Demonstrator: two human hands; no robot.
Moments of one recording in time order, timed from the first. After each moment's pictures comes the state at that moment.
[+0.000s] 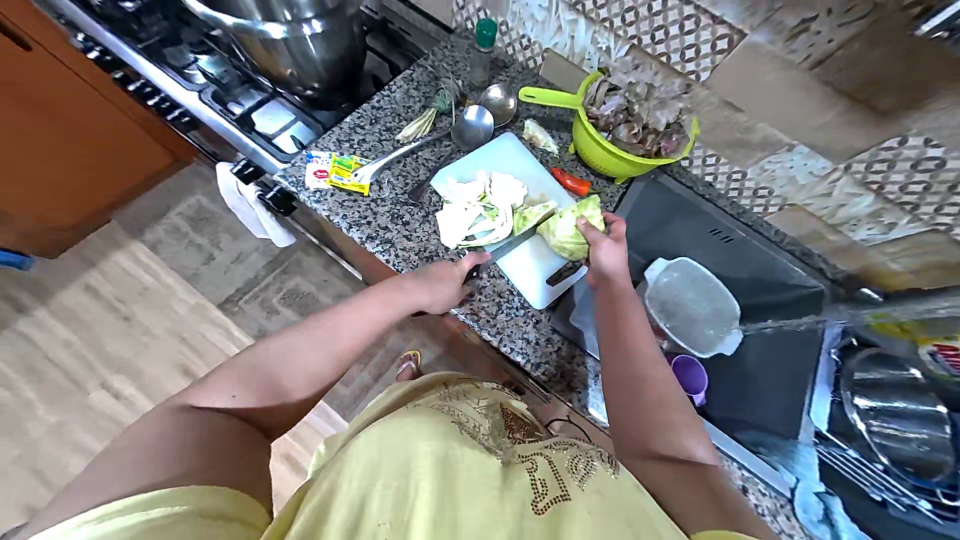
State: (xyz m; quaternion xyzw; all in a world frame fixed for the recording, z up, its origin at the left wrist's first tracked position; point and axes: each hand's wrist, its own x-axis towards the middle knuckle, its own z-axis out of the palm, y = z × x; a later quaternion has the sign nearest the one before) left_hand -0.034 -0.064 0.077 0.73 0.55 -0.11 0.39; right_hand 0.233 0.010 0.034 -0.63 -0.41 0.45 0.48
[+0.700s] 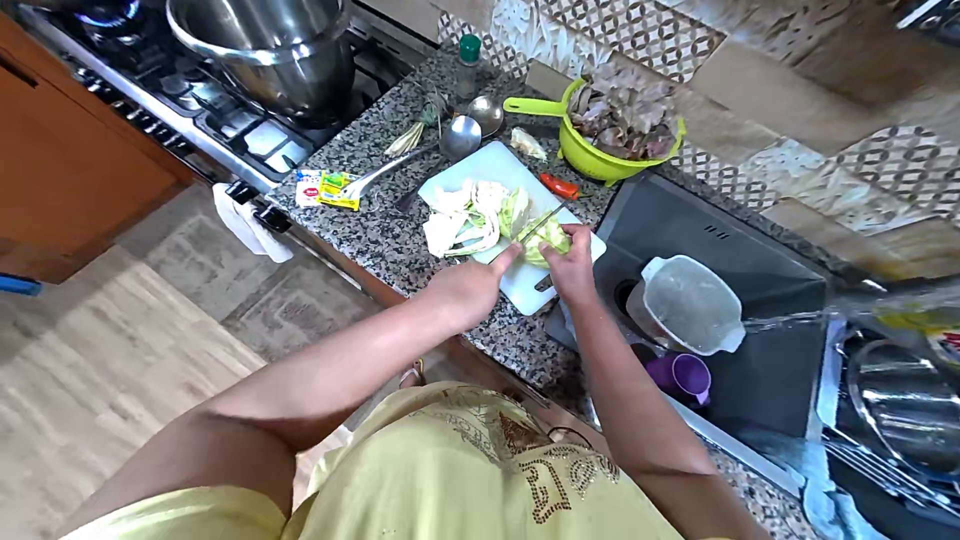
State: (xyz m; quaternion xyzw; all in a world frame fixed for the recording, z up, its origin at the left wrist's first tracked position) left_hand 0.023 -0.069 0.128 0.75 0.58 -0.11 0.30; right_hand 0.214 -0.008 0.020 -0.60 -0.59 0.33 0.42
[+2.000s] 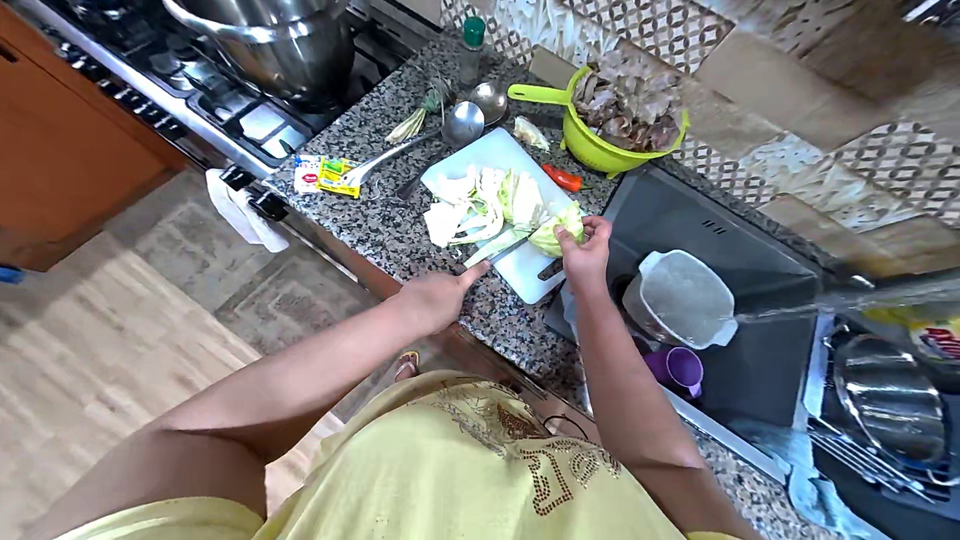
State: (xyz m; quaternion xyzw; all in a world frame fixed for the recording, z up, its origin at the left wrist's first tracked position) left_hand -0.018 -0.087 0.083 0.74 0.57 -0.18 0.30; right_hand 0.214 -0.011 0.024 -0.61 -0.50 0.37 0.49
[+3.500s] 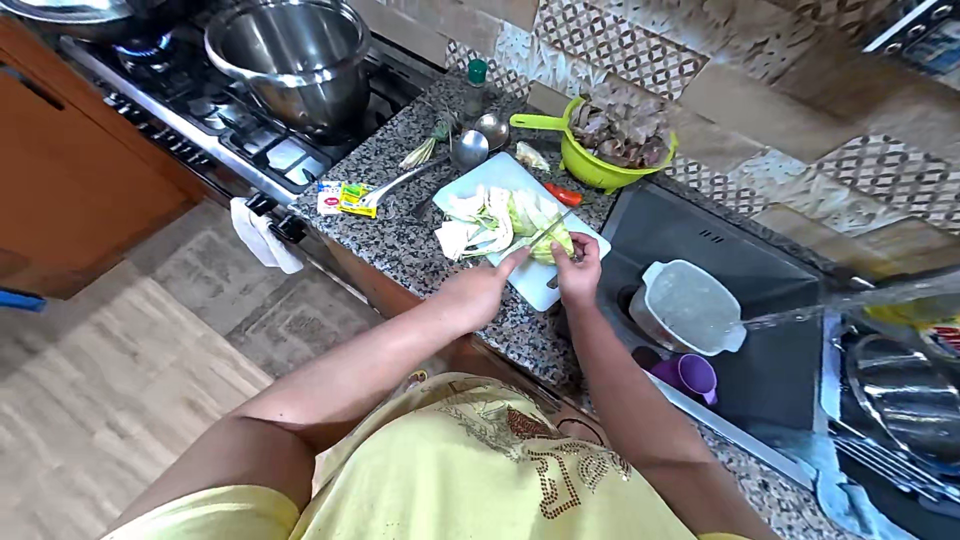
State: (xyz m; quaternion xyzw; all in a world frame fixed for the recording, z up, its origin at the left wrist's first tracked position) left_hand 0.000 -0.086 0.108 0.78 0.55 -0.02 0.29; right_hand 0.201 -0.020 0.001 -0.57 -0.51 0.32 0.56
